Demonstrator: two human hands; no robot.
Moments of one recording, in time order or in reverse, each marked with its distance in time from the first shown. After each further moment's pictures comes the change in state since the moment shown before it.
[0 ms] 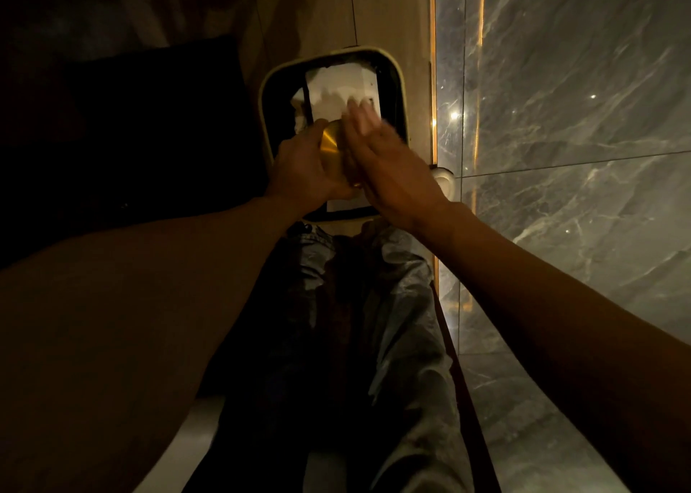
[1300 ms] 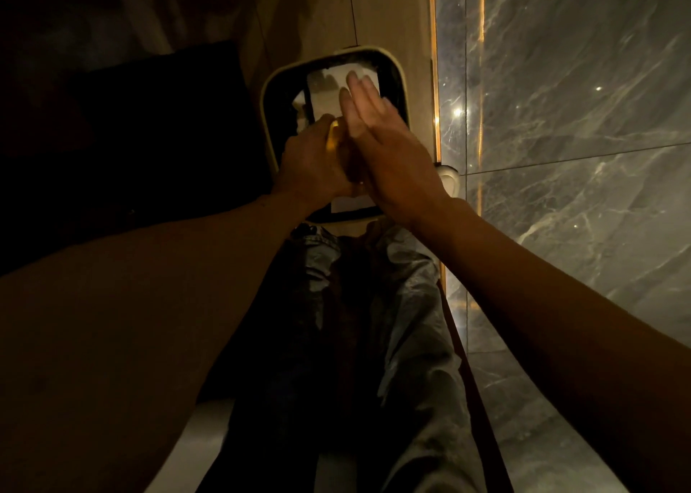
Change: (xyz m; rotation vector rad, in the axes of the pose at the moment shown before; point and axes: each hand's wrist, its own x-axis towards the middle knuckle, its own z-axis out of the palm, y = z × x) left_hand 0.002 0.018 -0.006 0.010 -0.021 0.003; right_hand 0.010 -0.007 -0.006 0.014 0.083 0.032
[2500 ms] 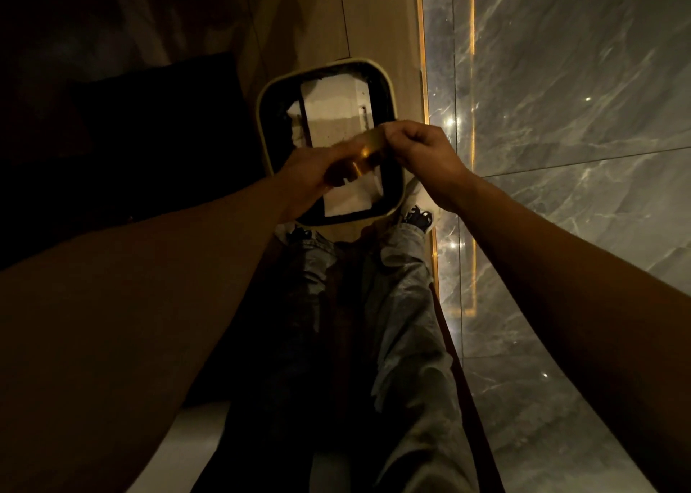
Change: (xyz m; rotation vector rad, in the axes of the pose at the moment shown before) left_hand 0.000 0.015 -0.005 -0.848 -0.262 -0.492; right_hand -0.012 0.035 -0.028 1.038 0.063 0.642
